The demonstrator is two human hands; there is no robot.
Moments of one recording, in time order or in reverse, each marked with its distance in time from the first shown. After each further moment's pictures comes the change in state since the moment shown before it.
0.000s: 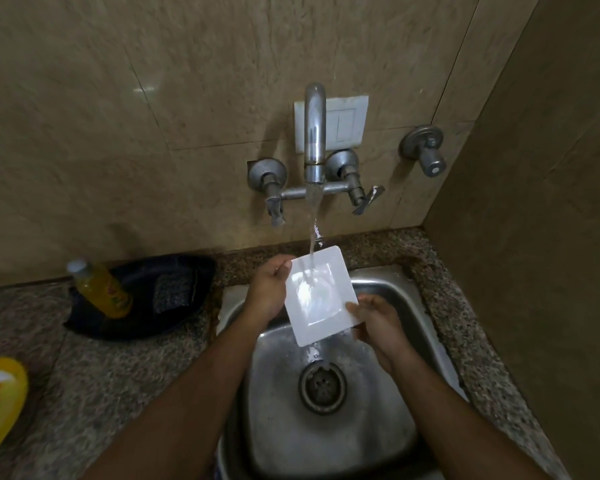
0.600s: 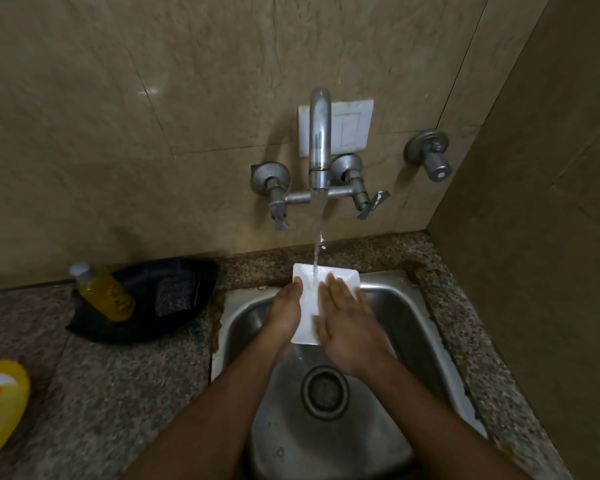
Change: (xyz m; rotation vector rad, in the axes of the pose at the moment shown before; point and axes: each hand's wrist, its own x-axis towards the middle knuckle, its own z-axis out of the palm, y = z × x) left_hand -0.020 -0.011 0.025 -0.229 -0.006 -0.285; right_hand -0.008 0.000 0.035 -1.403 -0.117 -0.783
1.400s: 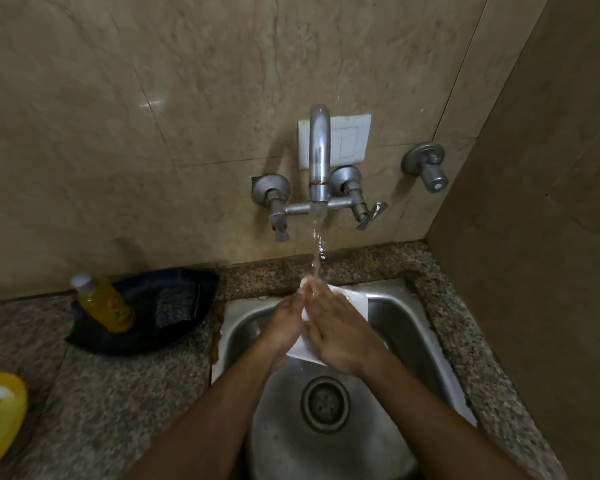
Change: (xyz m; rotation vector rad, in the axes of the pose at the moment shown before) left_hand -0.002 0.005 -0.012 0.142 -0.127 0.048; right_hand 0.013 -0.007 -0.013 0.134 -0.107 -0.163
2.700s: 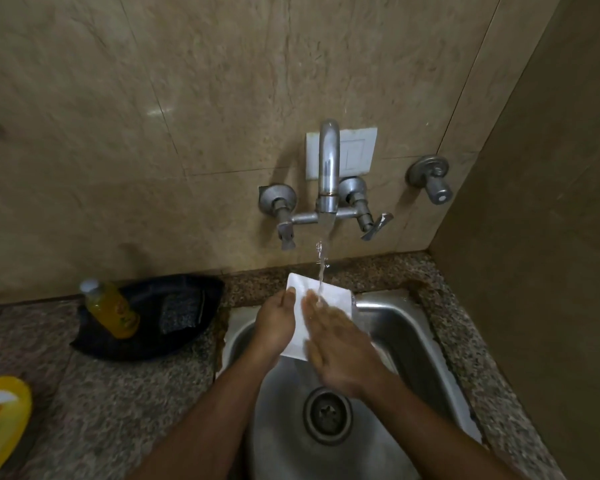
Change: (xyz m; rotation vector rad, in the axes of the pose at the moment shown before) left_hand 0.008 0.005 -0.012 0.265 0.259 0.166; right_hand -0.010 -0.002 0.009 -0.097 0.050 -0.032
